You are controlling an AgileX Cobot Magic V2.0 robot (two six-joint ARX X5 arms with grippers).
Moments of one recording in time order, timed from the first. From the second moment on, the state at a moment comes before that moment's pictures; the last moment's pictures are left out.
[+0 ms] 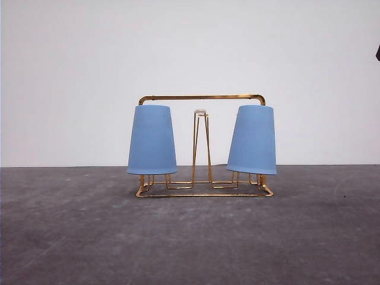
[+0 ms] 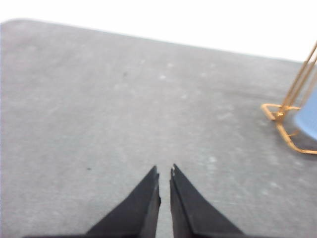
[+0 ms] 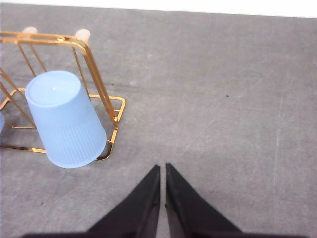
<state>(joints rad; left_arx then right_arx) 0.02 0.01 0.05 -0.24 0.03 -0.14 0.10 0.87 0.78 -0.39 -0.10 0.06</state>
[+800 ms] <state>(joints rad) 0.01 0.01 0.05 -0.24 0.03 -0.15 0.09 0.86 0.76 -0.32 -0.10 0.02</state>
